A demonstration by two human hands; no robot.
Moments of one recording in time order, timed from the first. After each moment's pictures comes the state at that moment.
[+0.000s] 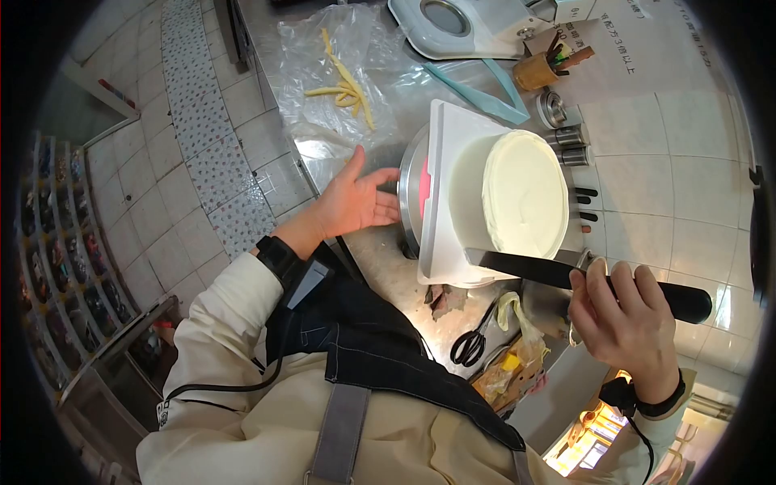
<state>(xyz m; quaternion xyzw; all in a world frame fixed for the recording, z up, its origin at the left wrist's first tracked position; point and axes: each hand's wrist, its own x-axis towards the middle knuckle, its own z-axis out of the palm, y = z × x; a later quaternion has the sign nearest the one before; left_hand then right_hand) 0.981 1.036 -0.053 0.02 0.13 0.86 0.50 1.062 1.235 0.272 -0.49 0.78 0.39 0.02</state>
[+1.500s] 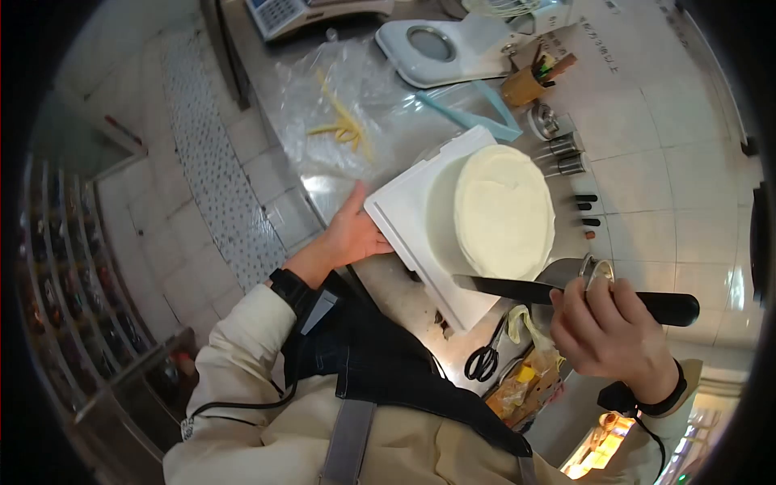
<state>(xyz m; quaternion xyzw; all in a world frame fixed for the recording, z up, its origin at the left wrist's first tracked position) 0.986 1.035 -0.041 -0.03 0.17 0.87 0.46 1.070 1.225 0.273 -0.52 0.75 0.40 0.01</state>
